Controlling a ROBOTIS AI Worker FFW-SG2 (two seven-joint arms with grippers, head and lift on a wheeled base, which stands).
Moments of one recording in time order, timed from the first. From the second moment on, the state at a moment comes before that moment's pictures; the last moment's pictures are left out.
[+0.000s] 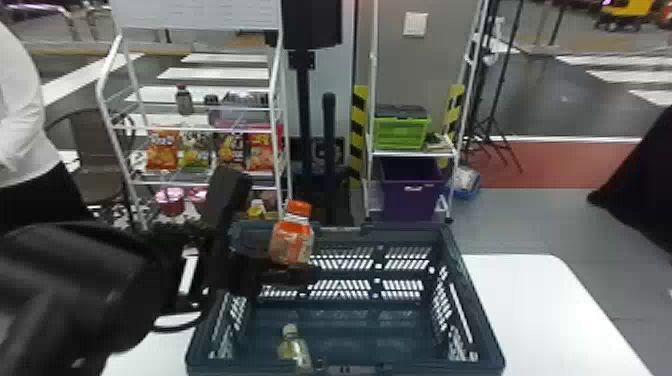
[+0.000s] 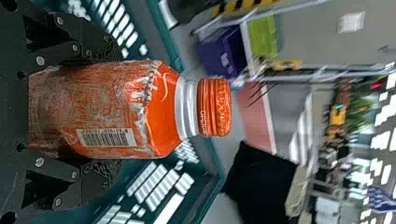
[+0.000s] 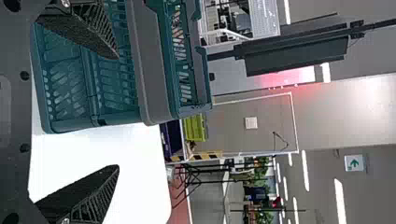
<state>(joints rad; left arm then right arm) -0.33 0.29 -0.22 -1.96 0.24 1.23 -0.49 1.03 -0.03 0.16 -2.07 -0.02 -0.44 -0.13</state>
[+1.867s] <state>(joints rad) -0.17 0.00 0.18 -1.96 -0.08 1.07 -0.73 1.02 -0.02 0.16 -2.08 -0.02 -0.44 -0.13</state>
